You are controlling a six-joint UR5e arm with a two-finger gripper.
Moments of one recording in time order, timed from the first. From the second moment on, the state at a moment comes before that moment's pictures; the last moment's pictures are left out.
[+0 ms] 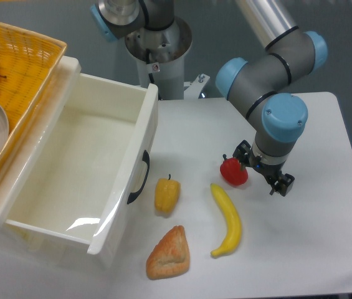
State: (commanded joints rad) arm 2.63 -2.04 -1.49 -1.19 1.60 1.36
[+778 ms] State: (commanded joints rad) arm 2.59 -2.04 -1.54 -1.12 1.62 0.99
